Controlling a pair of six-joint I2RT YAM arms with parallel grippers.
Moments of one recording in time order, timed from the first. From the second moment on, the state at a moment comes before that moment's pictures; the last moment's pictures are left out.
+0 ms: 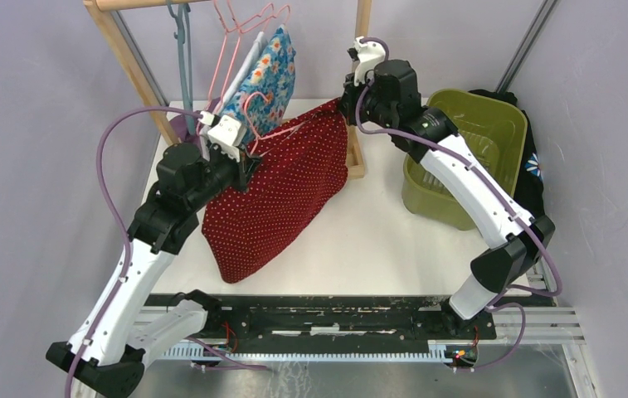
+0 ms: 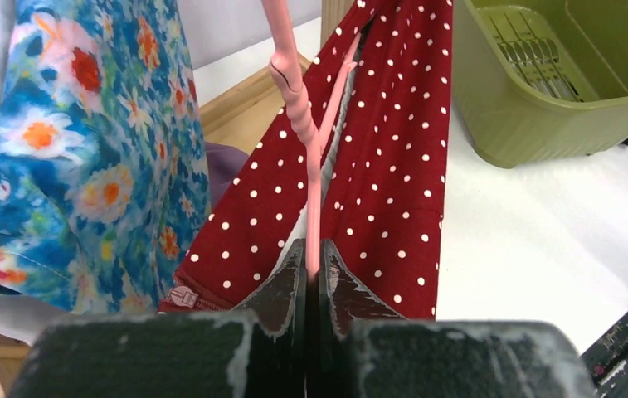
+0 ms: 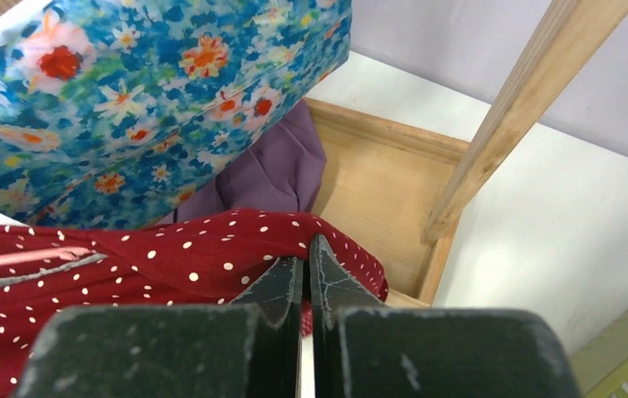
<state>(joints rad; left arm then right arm) -0.43 0.91 1.16 -0.47 0.14 0.04 0.58 1.64 1.82 -0.49 0.01 0.14</state>
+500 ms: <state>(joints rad) -0.43 0.73 1.11 -0.49 0.22 0.04 0.62 1.82 1.98 -0.52 0.00 0.11</state>
